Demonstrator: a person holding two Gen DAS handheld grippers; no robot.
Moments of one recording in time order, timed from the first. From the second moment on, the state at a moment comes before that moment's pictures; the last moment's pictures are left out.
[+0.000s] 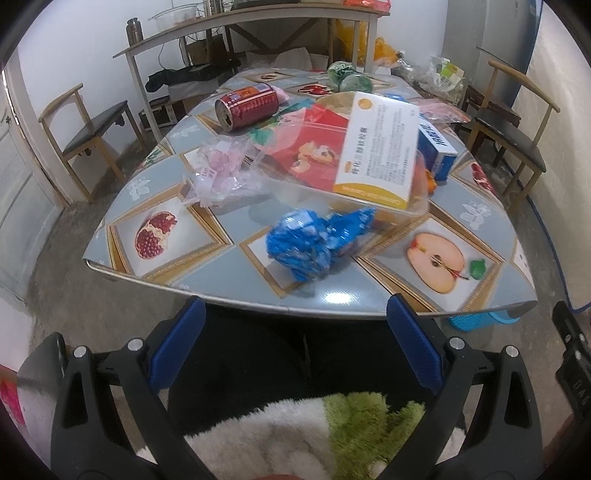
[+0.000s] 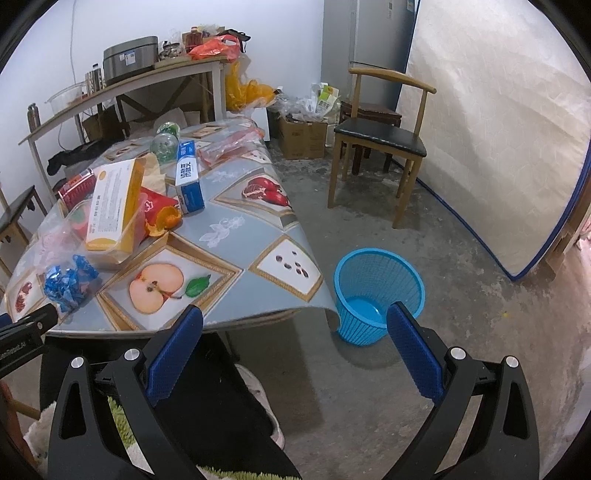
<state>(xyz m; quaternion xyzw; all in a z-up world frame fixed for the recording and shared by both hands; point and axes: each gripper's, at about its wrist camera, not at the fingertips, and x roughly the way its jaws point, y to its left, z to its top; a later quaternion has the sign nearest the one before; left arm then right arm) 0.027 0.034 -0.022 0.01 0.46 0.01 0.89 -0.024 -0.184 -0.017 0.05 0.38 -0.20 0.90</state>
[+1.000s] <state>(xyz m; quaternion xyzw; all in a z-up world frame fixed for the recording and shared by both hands) 0.108 0.077 -0.053 0.02 0.45 -0.25 0.86 0.152 -0.118 0.001 0.14 0.40 0.06 0.91</state>
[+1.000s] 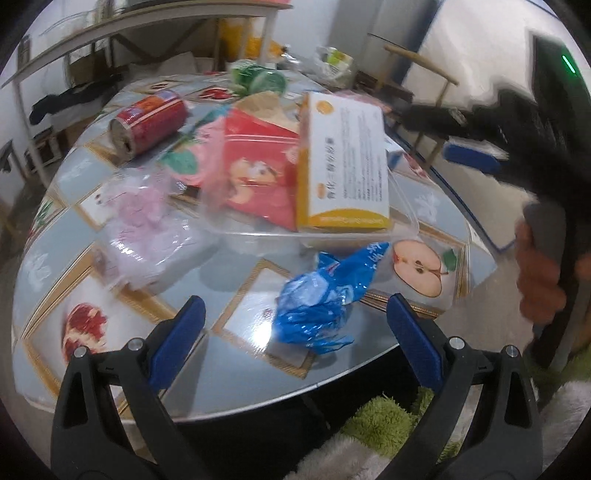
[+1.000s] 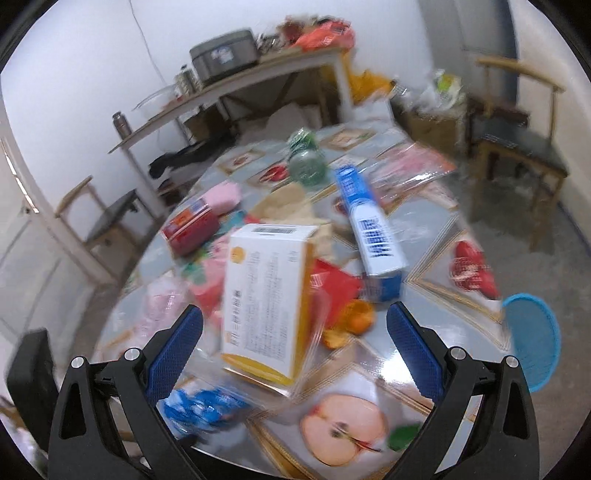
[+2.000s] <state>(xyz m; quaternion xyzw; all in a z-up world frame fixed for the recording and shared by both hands) 0.106 0.077 -0.055 0.05 0.46 -0.23 0.86 0.223 -0.085 -0.014 0.12 0.43 0.07 0.89</state>
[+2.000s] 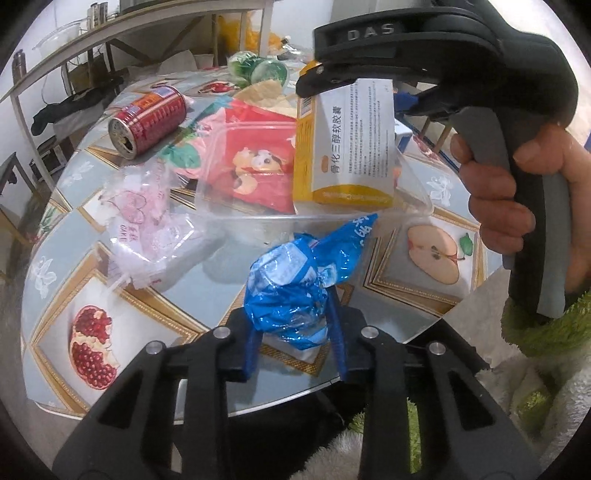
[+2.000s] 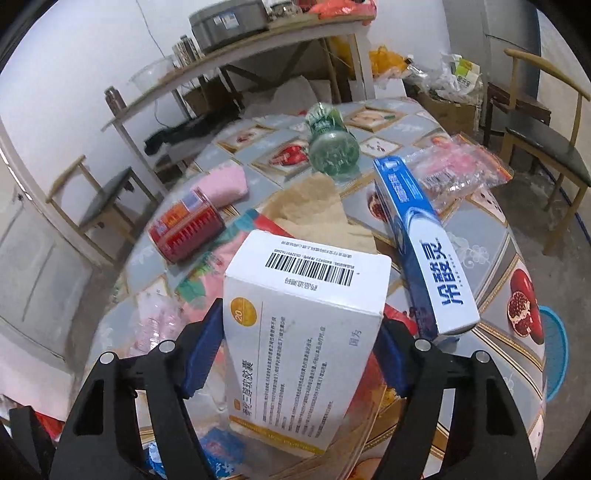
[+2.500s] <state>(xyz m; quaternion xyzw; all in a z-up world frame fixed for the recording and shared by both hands) 0.081 0.079 0.015 0.03 0.40 -0.22 0.89 0.195 -0.140 0.038 0.23 0.31 0.16 0.91</state>
